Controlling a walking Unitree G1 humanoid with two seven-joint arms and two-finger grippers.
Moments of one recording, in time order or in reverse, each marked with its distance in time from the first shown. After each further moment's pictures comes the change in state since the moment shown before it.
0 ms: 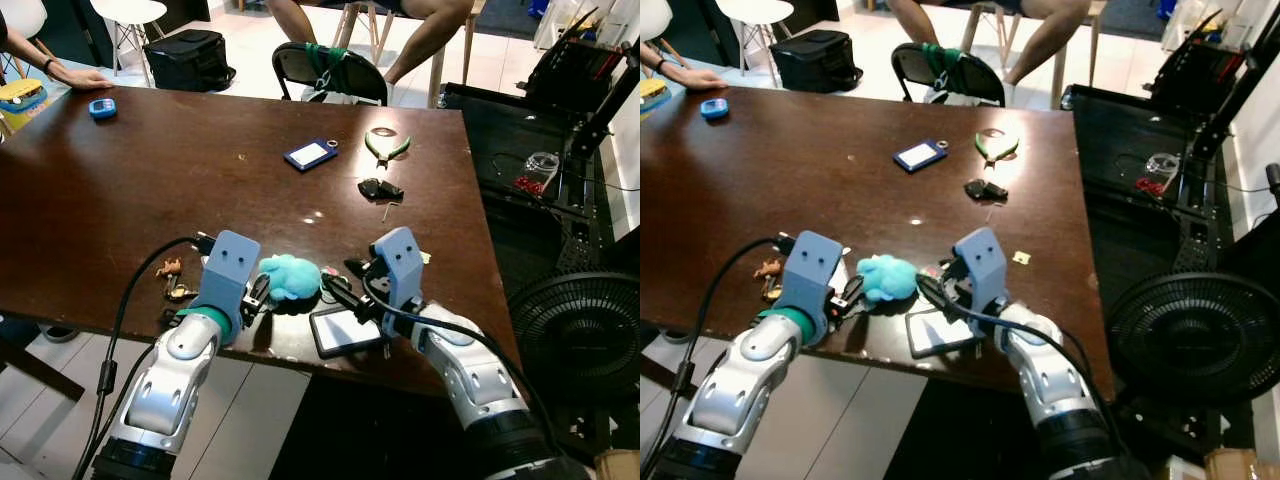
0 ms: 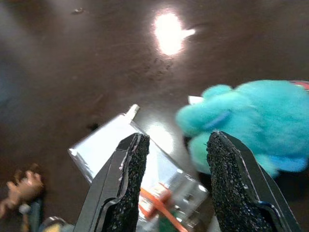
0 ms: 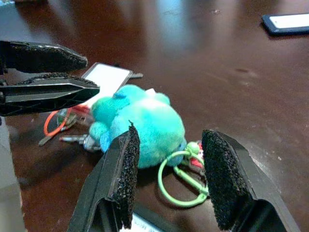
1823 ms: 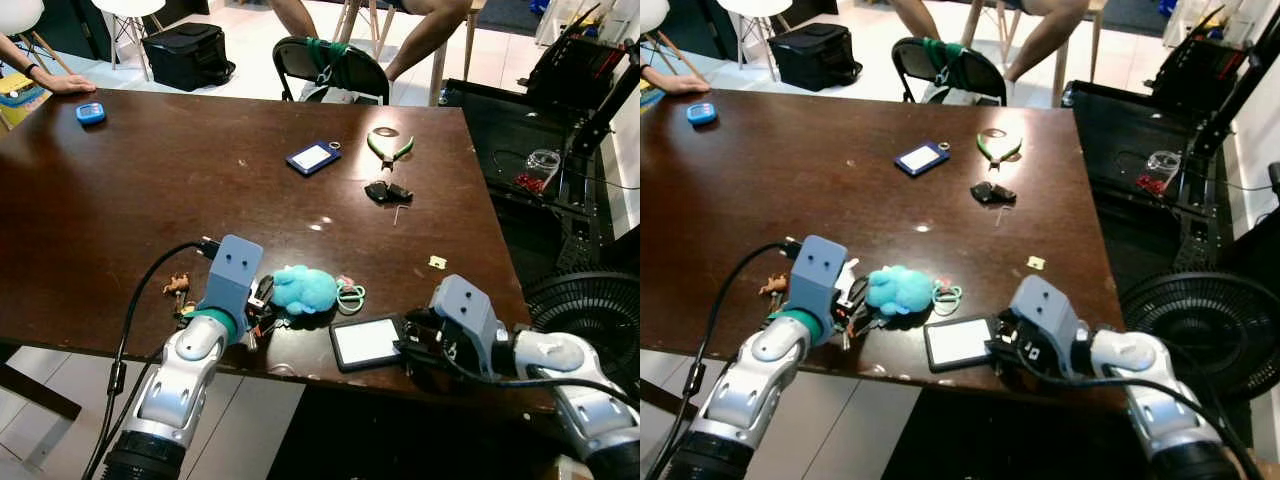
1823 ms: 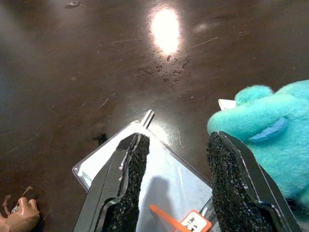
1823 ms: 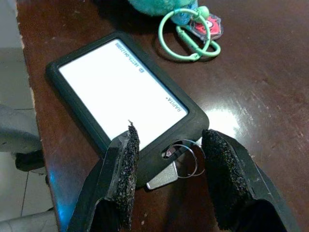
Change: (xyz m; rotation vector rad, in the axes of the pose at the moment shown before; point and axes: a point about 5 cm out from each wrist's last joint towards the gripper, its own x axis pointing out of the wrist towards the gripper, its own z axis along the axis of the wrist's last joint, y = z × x) left arm 0.011 -0.006 -0.012 -0.024 -0.007 -0.008; right arm -0.090 -0.044 -0.020 -0.296 0.348 0.196
